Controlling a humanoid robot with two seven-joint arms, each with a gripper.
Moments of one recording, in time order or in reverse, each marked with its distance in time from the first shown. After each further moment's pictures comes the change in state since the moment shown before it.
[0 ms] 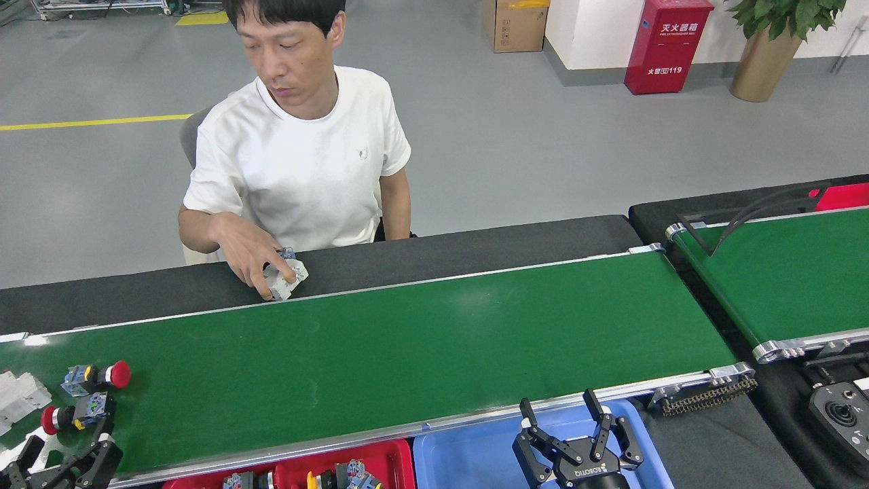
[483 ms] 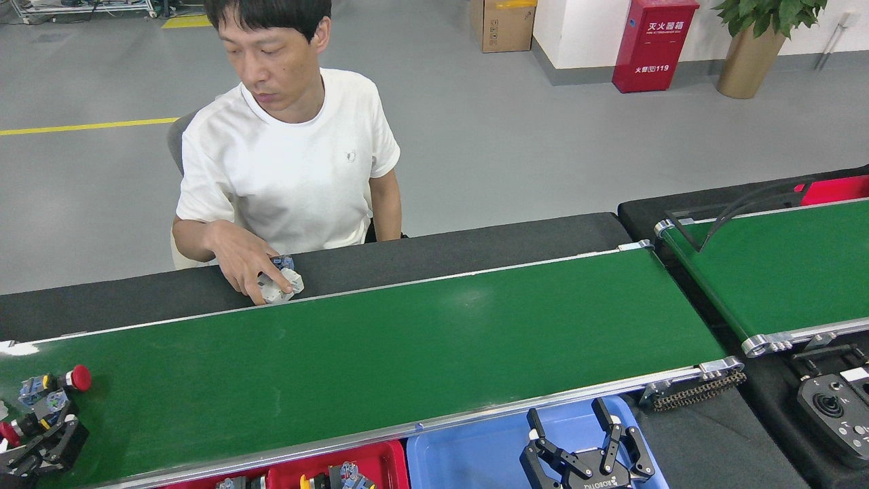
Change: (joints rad) left arm -0.141 0.101 -0.030 0.256 -0.012 0.011 0.013; right arm 0.049 -0.024 -0.018 -0.070 0.000 0.001 -0.004
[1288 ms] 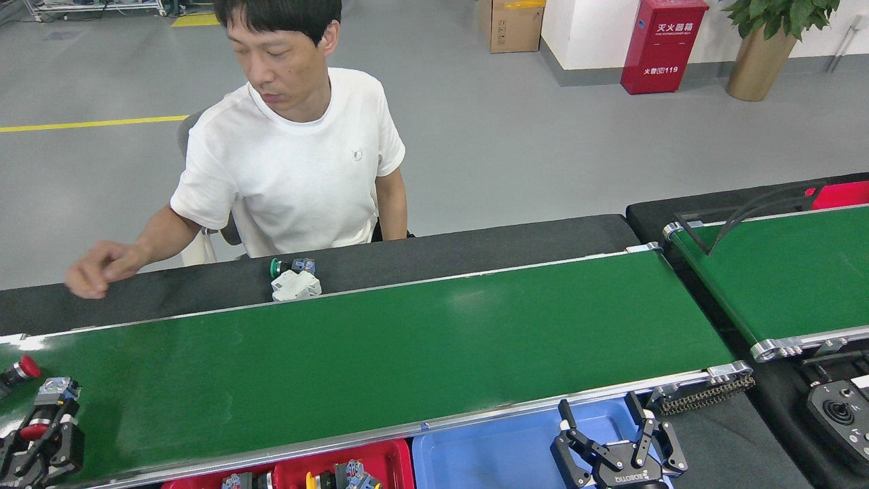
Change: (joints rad) left arm 0.344 -0.066 -0.028 -0.436 0.107 -0.117 0.074; right arm 0.001 -0.022 -0.111 0.000 -0.020 -0.005 0.000
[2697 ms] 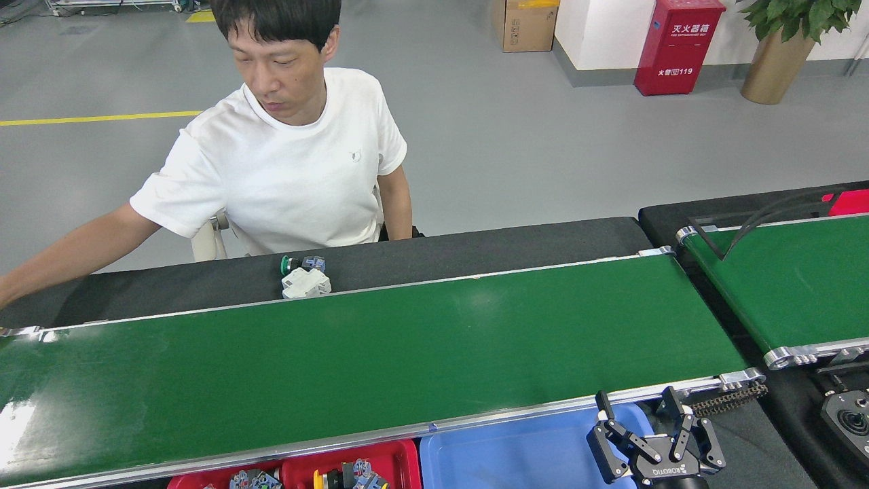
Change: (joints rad) left arm 0.171 -0.255 0.124 -0.271 -0.008 -0.139 -0.063; right arm 0.002 -0.022 -0.070 0.001 -0.037 -0.048 0.000
